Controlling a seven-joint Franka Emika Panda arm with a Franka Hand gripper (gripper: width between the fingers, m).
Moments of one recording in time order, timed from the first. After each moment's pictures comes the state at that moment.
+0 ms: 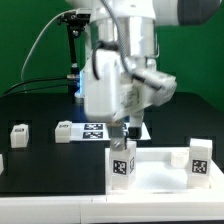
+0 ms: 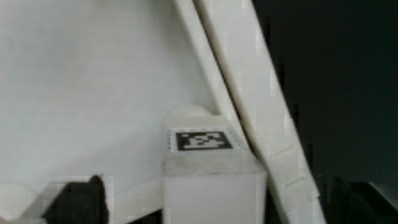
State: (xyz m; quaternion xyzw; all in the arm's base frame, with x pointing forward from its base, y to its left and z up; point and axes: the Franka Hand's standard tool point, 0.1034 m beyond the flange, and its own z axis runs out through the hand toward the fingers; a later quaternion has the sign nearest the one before) arm 0.629 0.013 0.107 -0.57 0.82 -0.04 0.09
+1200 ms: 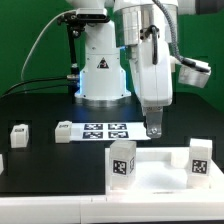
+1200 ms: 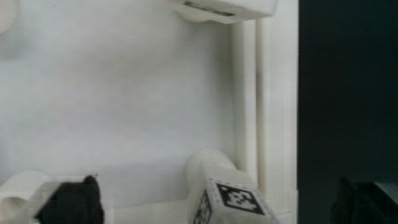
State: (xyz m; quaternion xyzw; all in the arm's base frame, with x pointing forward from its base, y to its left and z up) arm 0.618 0.040 0.105 -0.67 0.73 -0.05 0.08
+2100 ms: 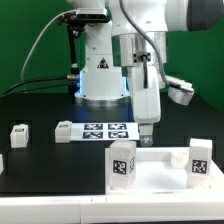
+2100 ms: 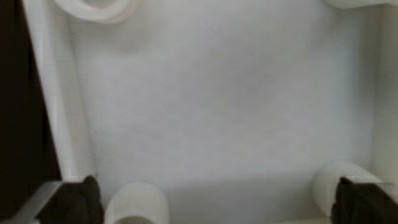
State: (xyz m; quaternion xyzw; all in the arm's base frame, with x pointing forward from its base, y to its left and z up) arm 0.548 0.039 0.065 -0.66 0.75 -0.01 0.08
